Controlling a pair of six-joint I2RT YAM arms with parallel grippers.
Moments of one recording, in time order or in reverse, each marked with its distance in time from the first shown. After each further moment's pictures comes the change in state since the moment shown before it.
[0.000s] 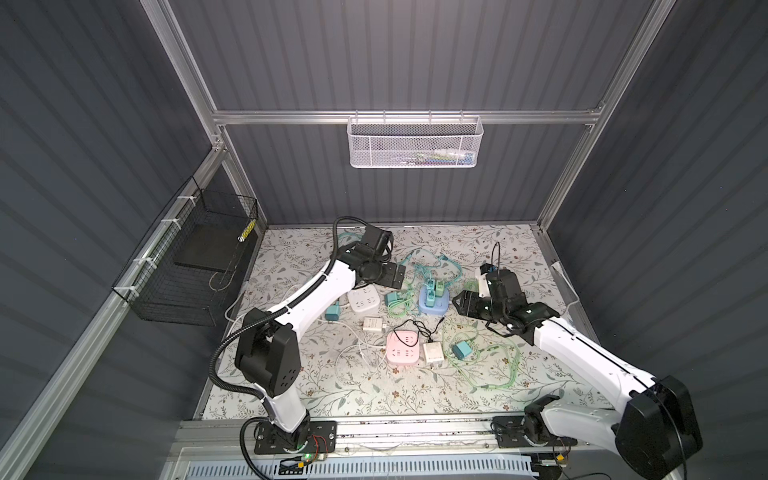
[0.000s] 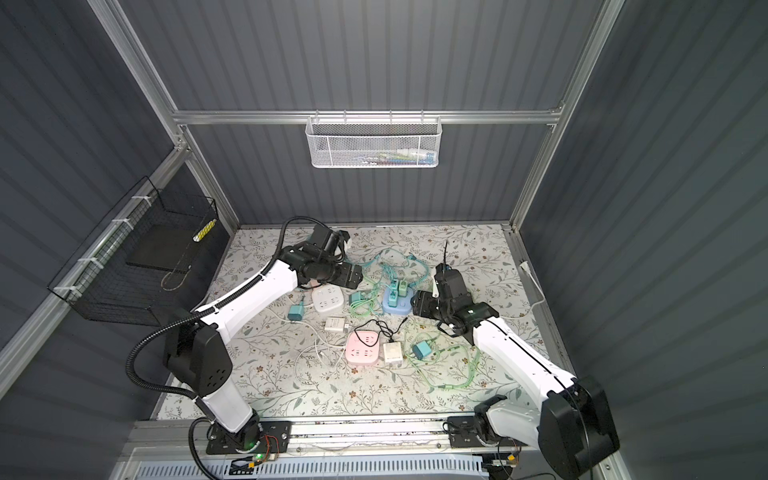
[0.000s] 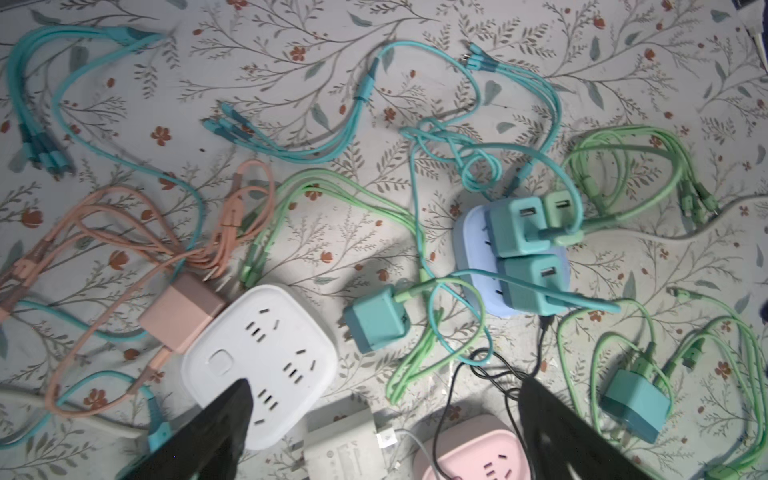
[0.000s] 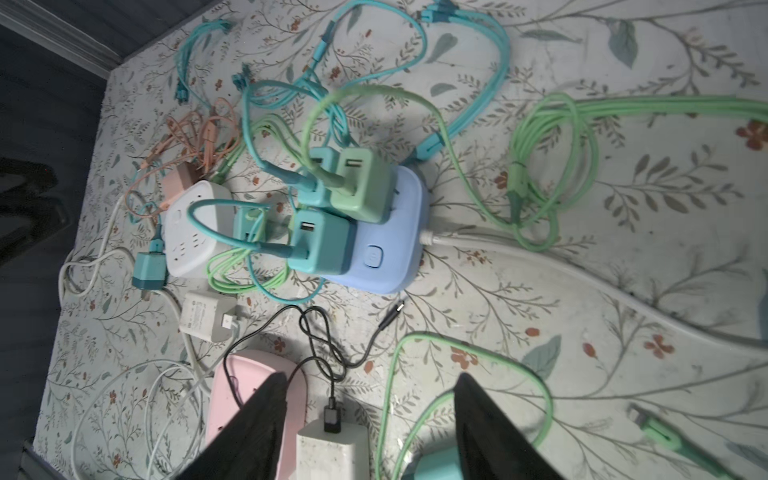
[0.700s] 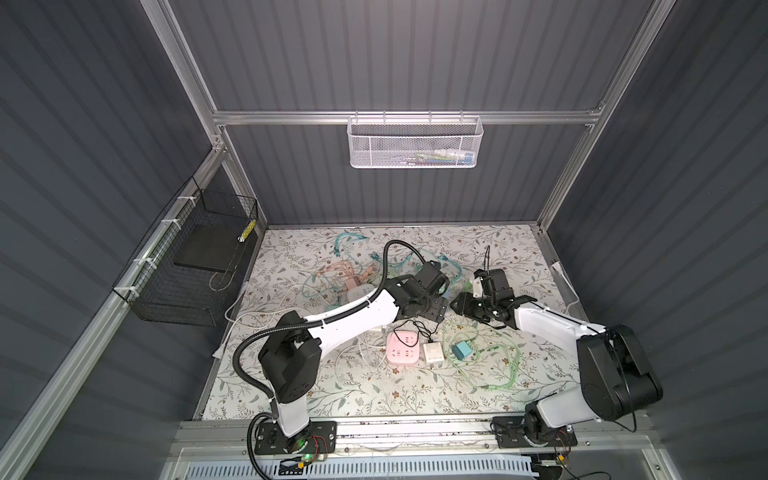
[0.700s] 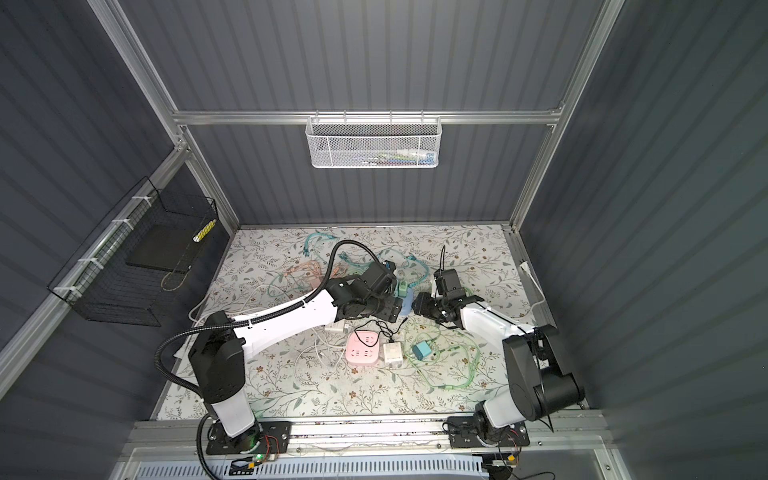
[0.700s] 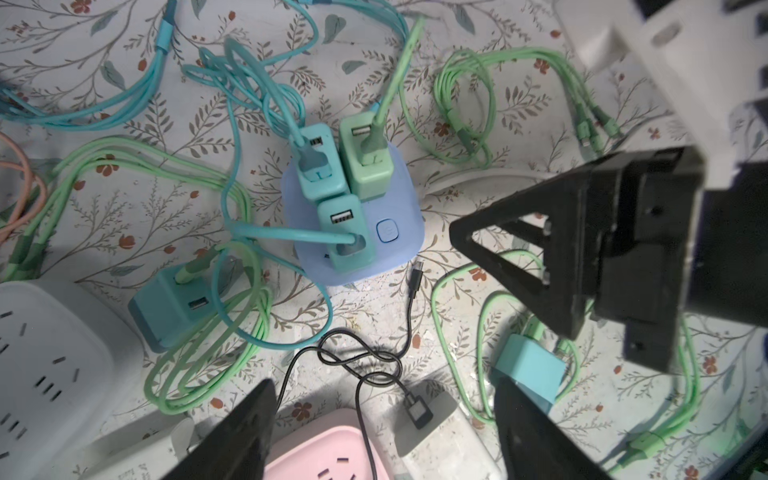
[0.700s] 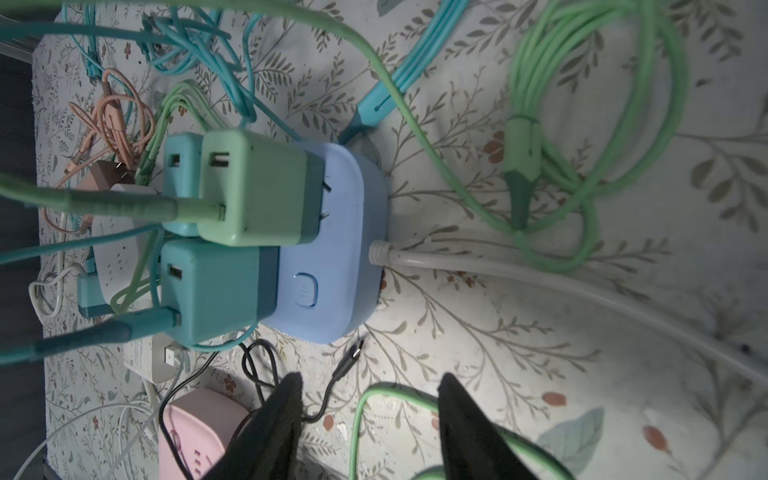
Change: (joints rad) left arm -0.321 0.093 -0.031 0.105 -0.139 -0.201; right arm -0.096 0.316 0.023 0.178 -0.153 0.008
